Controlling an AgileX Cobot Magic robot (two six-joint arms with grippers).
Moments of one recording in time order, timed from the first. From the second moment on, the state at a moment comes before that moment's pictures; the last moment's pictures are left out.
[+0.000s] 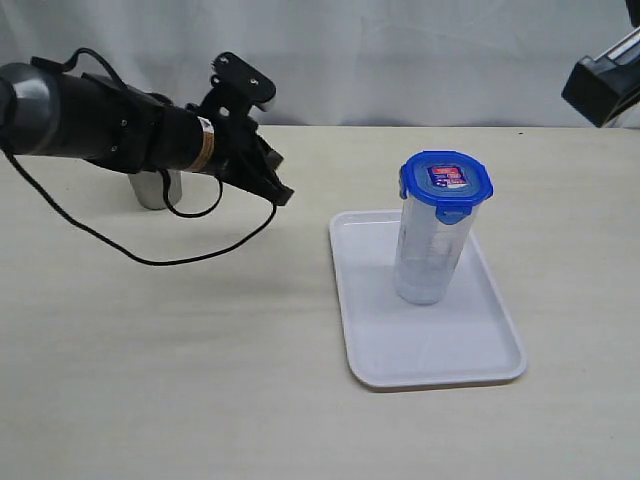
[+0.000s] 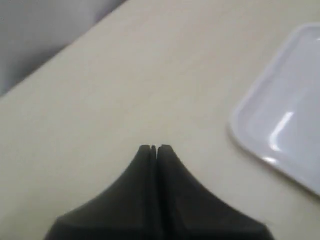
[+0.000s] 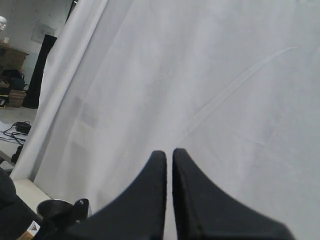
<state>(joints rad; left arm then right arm) -0.43 2.02 -1.28 1.75 -0.15 -1.41 0.48 0.83 -0.69 -0.30 -0.33 -0.07</state>
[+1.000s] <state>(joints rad) -0.48 1.06 -0.78 1.75 0.28 -1.61 0.48 0.83 -0.69 -0.30 -0.33 -0.07</state>
